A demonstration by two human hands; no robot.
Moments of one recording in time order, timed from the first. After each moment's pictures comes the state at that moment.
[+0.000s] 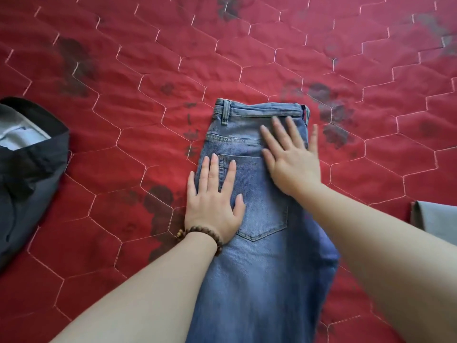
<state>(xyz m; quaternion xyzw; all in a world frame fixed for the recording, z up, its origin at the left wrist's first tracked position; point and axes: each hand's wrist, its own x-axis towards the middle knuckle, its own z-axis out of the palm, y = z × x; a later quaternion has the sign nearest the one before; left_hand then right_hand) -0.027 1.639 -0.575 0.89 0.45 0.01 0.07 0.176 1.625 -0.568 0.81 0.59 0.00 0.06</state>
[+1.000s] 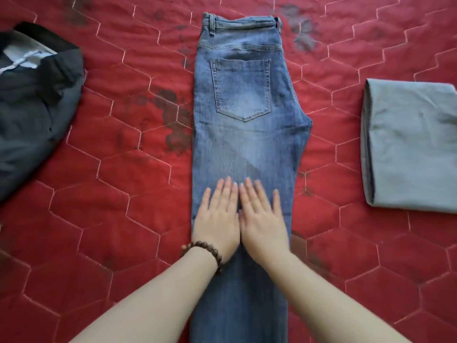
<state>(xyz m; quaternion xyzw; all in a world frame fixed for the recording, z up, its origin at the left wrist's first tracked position) -0.183 1.409 -0.557 0.93 0.35 -0.12 0.08 -0.087 1.333 -0.555 0.85 0.51 -0.10 0.01</state>
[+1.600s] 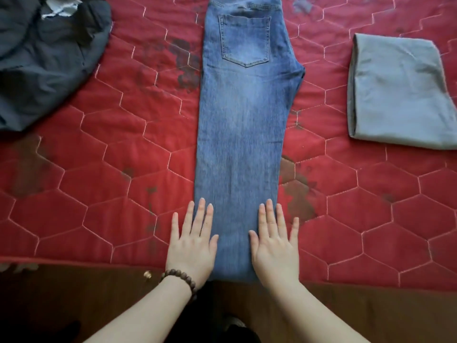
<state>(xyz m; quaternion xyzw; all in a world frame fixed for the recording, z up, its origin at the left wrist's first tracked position) -0.344 1.241 -0.540 0.91 0.38 -0.12 0.09 -0.199 1.137 -0.542 0.88 0.46 -0.13 0.03</state>
